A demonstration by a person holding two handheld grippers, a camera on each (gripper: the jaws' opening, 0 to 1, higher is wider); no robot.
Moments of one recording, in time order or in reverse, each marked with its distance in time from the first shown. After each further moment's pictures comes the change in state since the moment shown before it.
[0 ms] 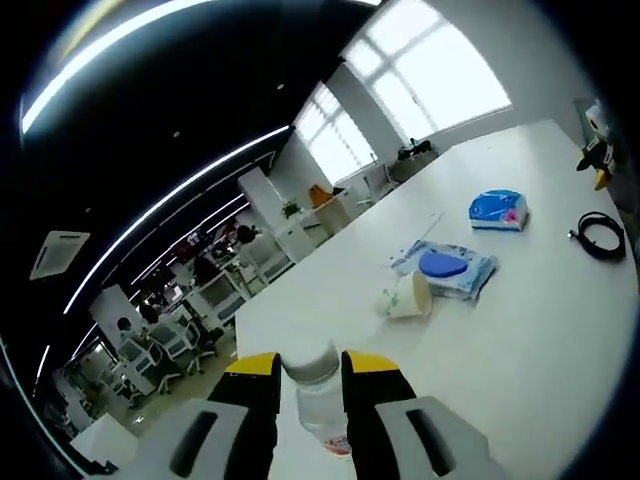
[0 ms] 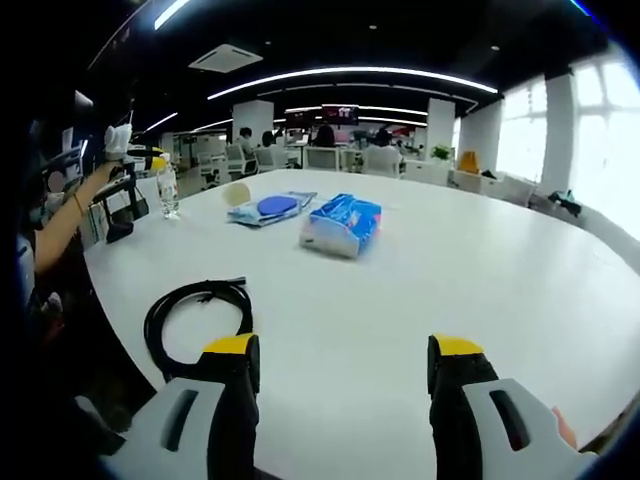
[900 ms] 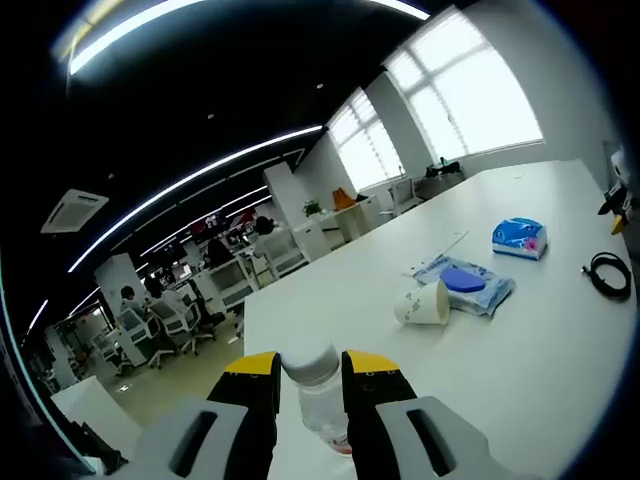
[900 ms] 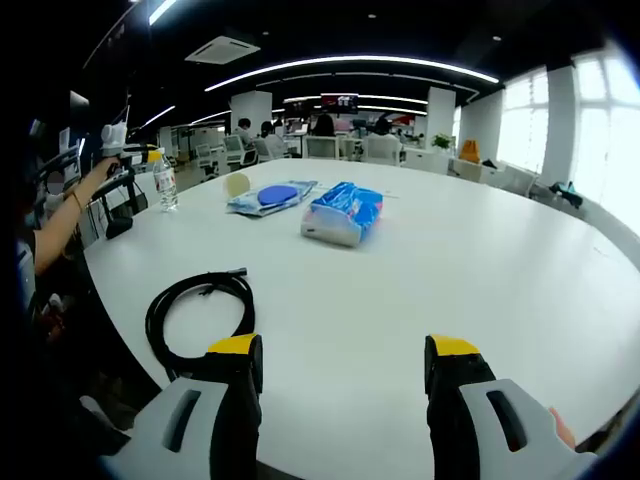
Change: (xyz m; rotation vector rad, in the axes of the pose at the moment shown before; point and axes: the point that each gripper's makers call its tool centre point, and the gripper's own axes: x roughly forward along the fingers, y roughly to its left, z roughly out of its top) left arm -0.006 0.024 -0.019 -0.166 -0.006 0.057; right arm -0.003 0.001 -0.007 0.008 0.046 0.000
